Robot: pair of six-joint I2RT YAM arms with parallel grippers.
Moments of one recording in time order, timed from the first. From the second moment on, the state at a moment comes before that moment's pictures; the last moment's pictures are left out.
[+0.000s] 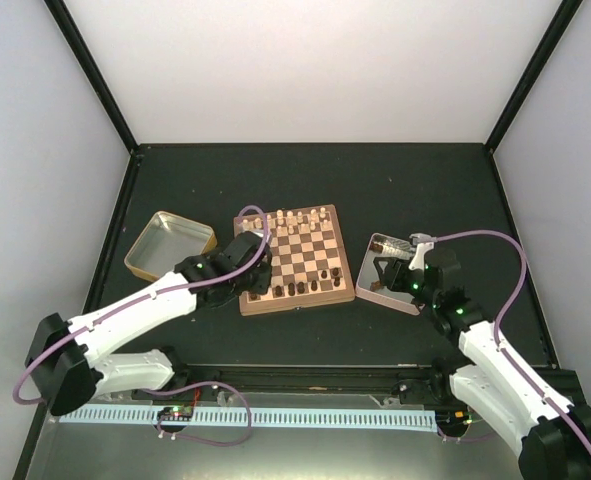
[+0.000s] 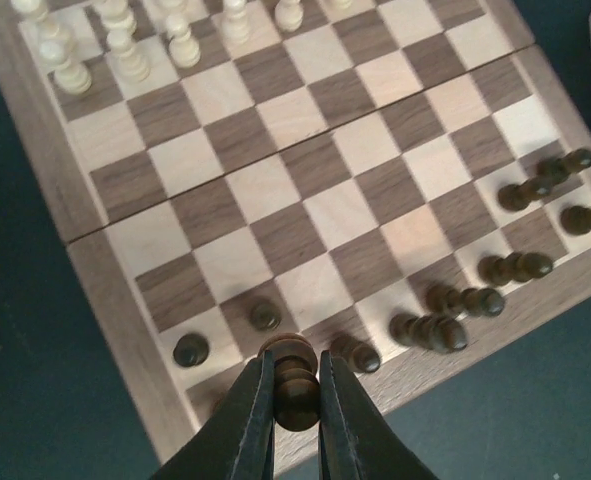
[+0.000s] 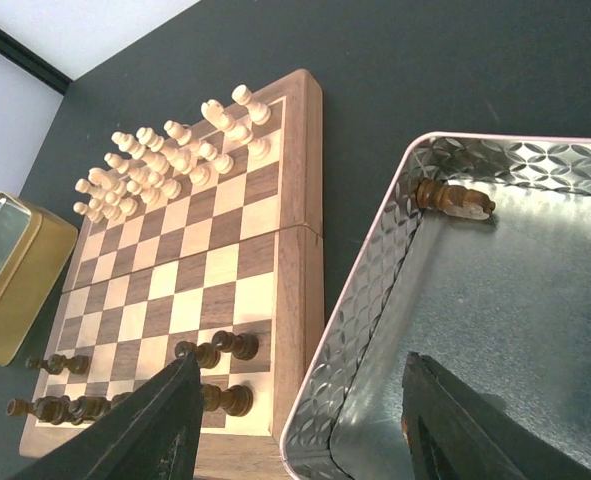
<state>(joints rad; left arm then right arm) -0.81 1.18 0.85 -0.61 -0.20 -0.50 0.34 0.76 0.37 -0.14 -0.21 0.56</state>
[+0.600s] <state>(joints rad) -0.79 1.38 0.89 -0.61 -0.15 -0.45 0.34 0.79 0.37 -0.14 -0.21 0.57</state>
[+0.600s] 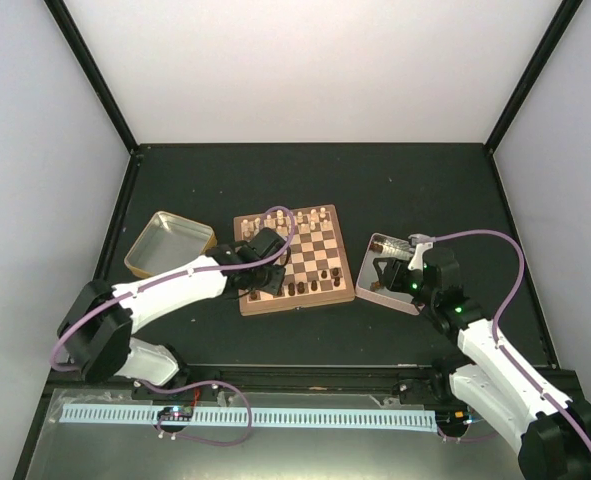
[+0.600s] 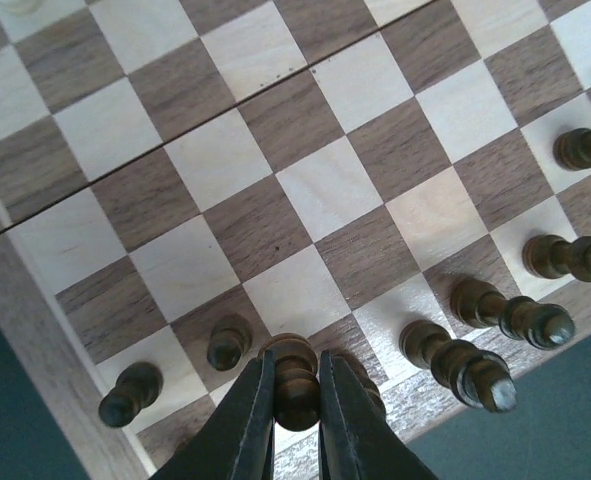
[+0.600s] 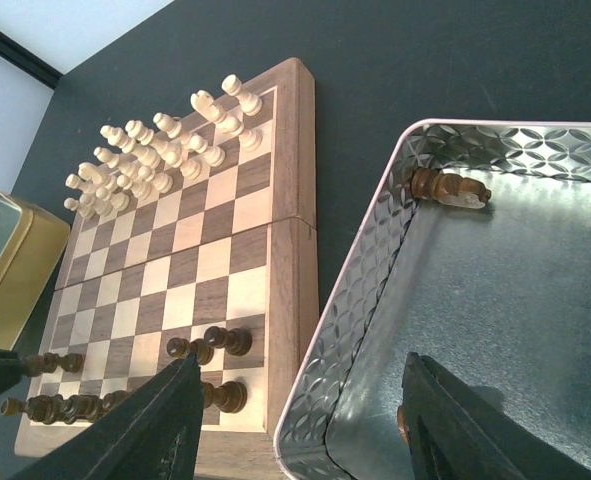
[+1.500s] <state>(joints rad) -0.74 1.54 0.93 -0.58 -0.04 -0.42 0.34 0.79 0.37 -0.14 -0.21 0.57</state>
